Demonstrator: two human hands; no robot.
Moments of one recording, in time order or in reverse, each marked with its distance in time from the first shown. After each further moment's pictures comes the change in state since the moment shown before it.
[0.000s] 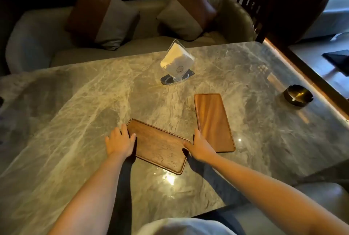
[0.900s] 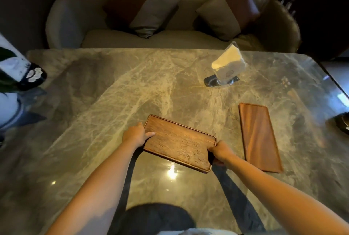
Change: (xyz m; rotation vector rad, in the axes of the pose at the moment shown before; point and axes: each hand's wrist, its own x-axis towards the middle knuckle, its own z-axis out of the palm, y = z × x) left_hand 0.059 -0.101 -0.019 -0.151 -0.240 -0.058; right_hand 0.055 -0.063 0.058 0.060 -0.020 0.255
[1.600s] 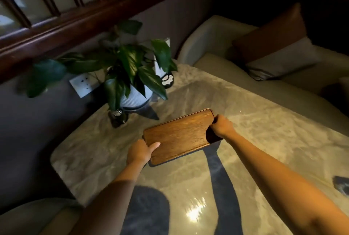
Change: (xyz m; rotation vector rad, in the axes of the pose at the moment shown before) left_hand -0.034 -0.243 -0.046 -0.740 0.399 -0.554; right_hand 0.009 -0.353 0.189 -0.649 -0.043 -0.735
